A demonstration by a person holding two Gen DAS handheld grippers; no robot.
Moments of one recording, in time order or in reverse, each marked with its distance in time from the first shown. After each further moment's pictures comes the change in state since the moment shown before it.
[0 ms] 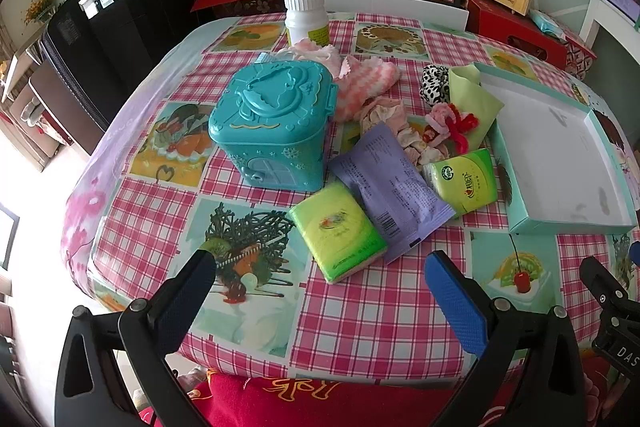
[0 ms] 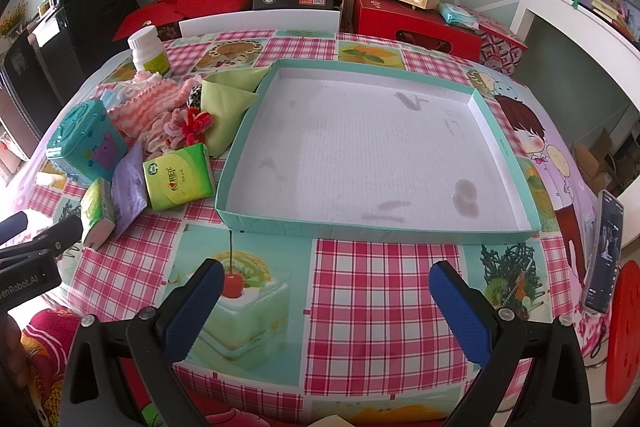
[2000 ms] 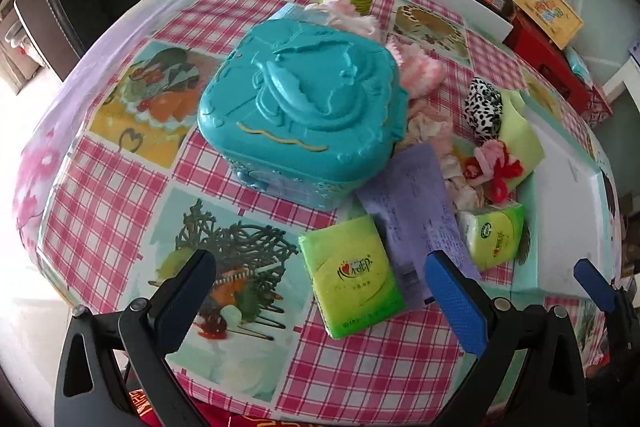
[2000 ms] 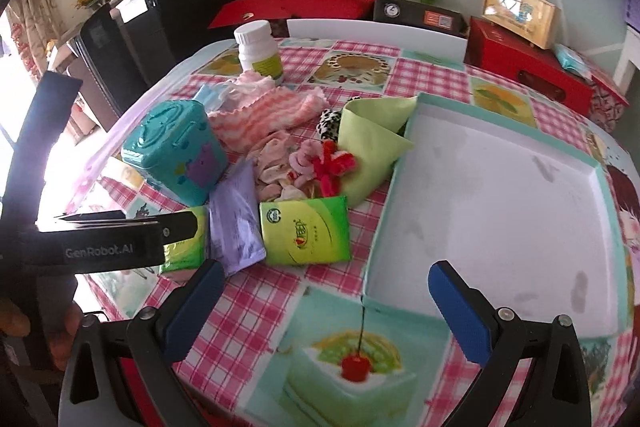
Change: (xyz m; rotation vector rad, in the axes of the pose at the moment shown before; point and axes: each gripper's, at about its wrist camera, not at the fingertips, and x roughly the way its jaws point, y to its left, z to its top) left arm 0.053 0.033 0.041 -0.220 0.093 -0.152; right arm 0.029 0.075 0.046 -0.191 -0.030 0.300
